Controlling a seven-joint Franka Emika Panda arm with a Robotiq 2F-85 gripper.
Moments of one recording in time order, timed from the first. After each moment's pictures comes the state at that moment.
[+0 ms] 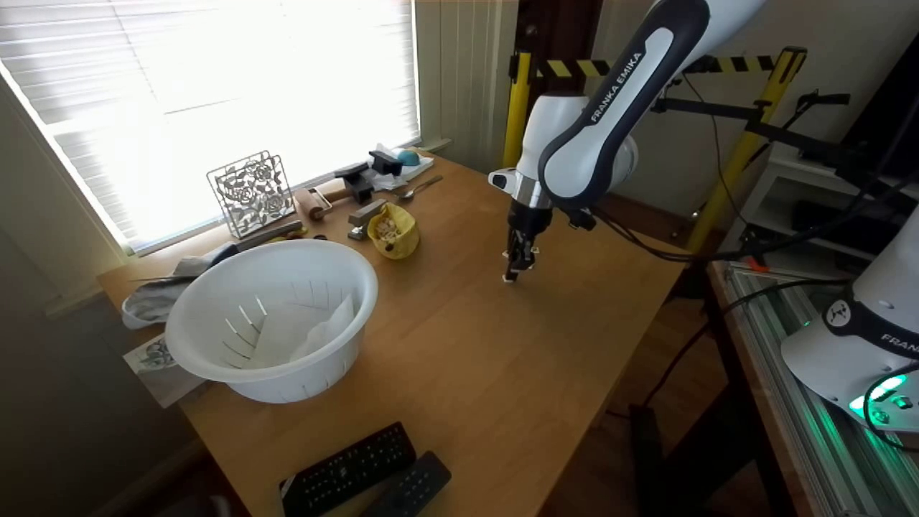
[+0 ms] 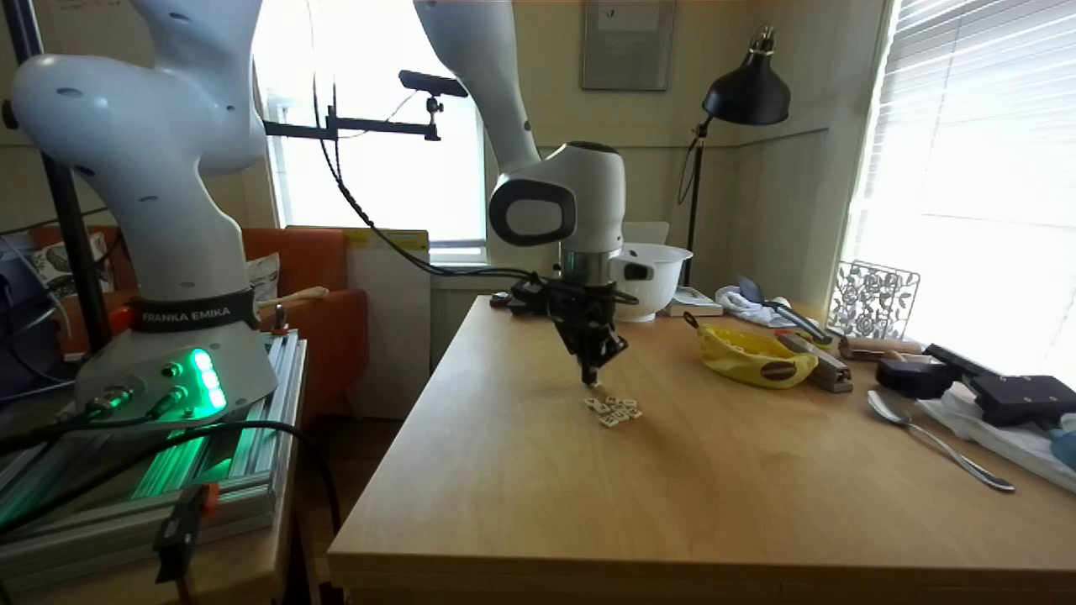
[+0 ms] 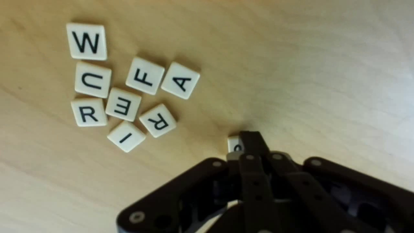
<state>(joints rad) -0.49 0.47 0.23 -2.35 0.15 2.89 -0.75</state>
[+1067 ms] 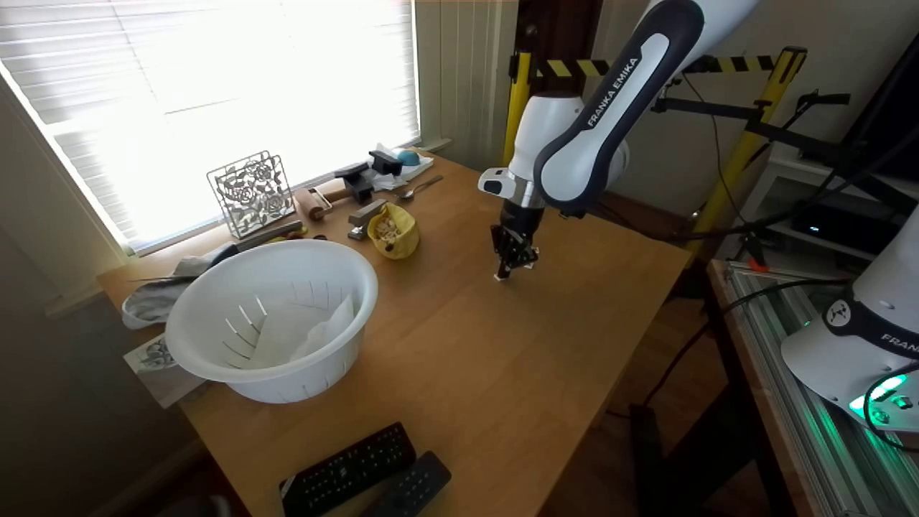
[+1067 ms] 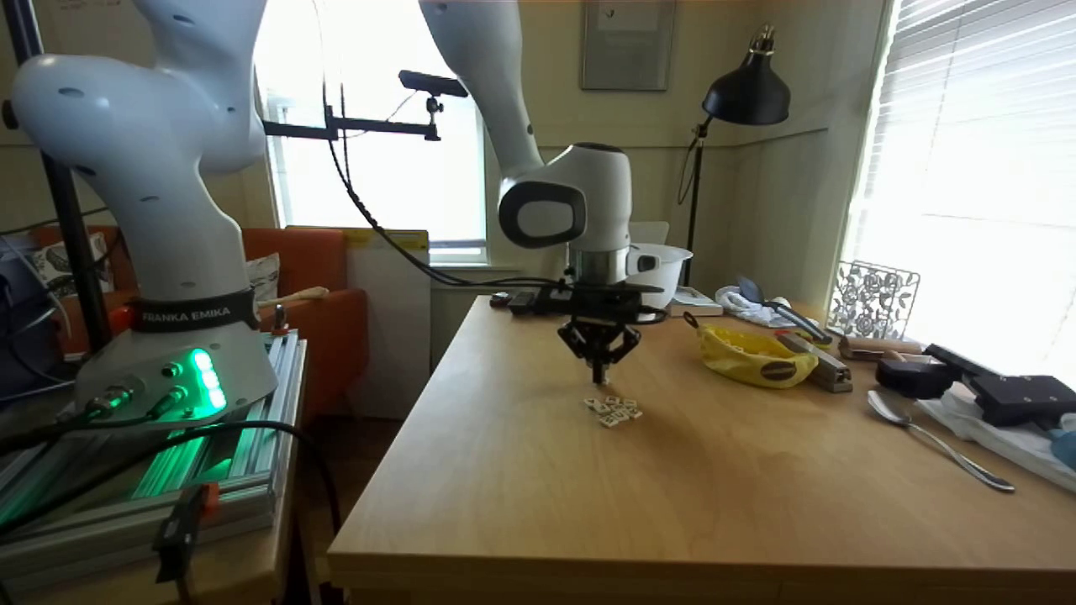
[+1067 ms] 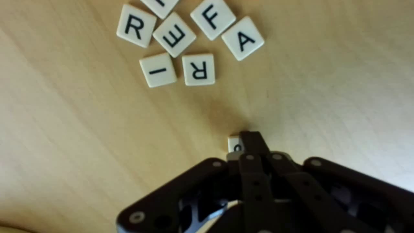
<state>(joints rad) -0.48 0.49 0.21 -2.31 0.07 2.90 -1.12</state>
